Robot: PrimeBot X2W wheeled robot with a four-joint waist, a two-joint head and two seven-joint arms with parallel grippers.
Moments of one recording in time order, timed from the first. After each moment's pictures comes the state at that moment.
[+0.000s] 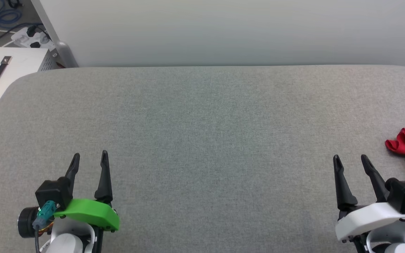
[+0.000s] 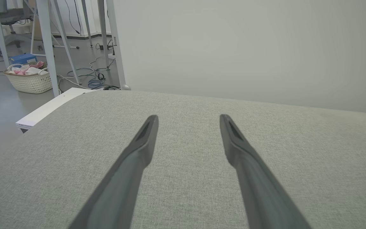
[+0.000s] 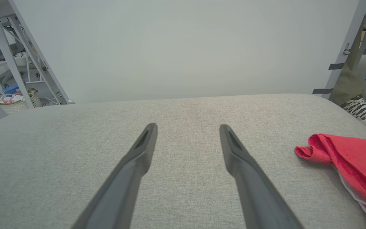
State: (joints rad) left arm -0.09 0.28 -0.16 0.19 -0.41 0.08 -0.26; right arm 0.04 -0.05 -0.06 -0.07 0.15 0.13 -0.04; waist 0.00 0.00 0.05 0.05
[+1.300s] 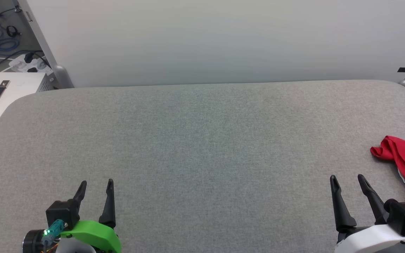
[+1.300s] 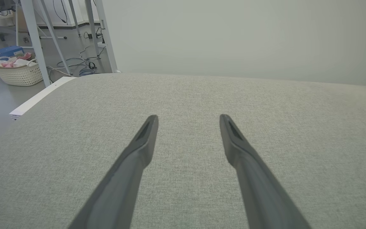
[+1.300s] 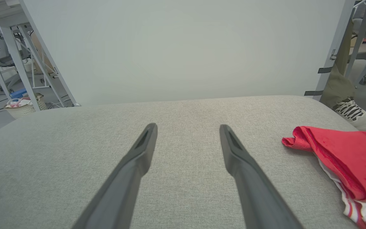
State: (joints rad) left arm -0.01 0.30 -0.20 0.25 -0.41 0.07 -0.25; right arm 0.18 -0.05 -0.03 -0.19 0.17 0.13 -0.01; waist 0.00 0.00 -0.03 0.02
